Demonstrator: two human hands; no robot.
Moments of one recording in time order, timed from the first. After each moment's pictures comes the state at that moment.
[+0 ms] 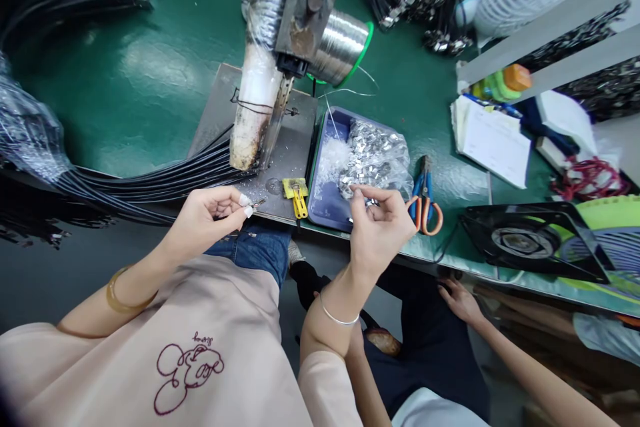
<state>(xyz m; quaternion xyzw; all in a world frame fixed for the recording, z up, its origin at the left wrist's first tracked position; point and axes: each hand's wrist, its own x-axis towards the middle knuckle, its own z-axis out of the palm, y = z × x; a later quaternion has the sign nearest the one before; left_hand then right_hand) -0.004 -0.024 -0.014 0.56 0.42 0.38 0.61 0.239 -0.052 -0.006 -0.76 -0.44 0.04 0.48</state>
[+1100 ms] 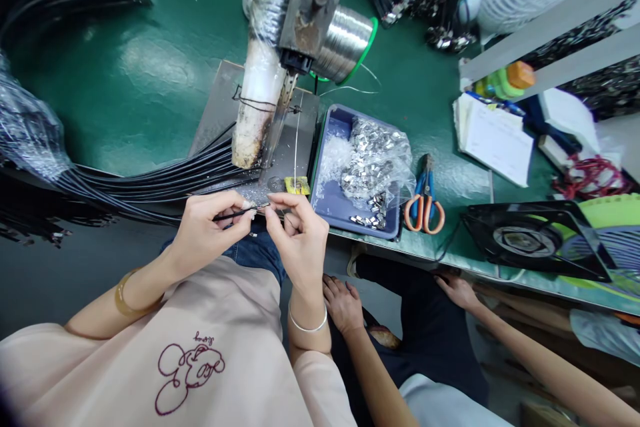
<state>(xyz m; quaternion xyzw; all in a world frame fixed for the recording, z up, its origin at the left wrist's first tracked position) -0.002 -0.034 -0.018 0.71 0.39 0.44 0.39 0.152 -0.072 -0.009 -0.64 -0.52 0.29 0.48</state>
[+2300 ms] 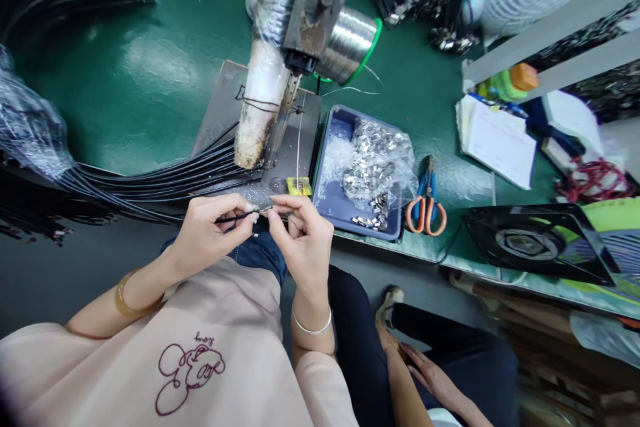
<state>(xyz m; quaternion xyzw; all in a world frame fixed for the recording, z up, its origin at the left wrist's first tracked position) -0.004 -0.035 -0.020 0.72 0.37 0.45 0.38 0.155 -0.073 -0.004 -0.64 -0.53 0.29 0.48</state>
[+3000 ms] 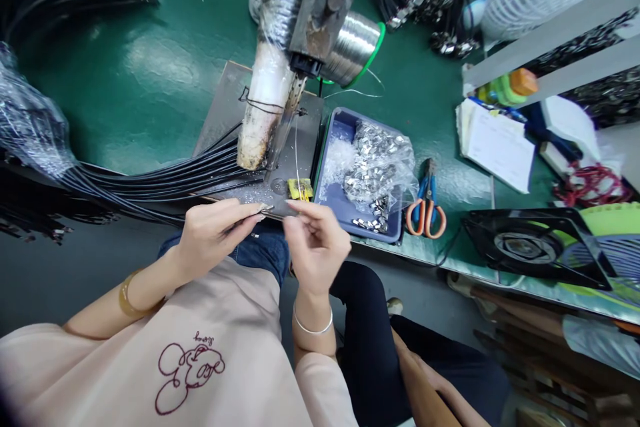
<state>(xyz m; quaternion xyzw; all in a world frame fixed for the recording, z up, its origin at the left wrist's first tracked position) -0.005 -0.038 -0.033 0.77 0.32 0.50 0.23 0.157 -0.075 -0.012 -0.59 -0.55 0.17 0.57</state>
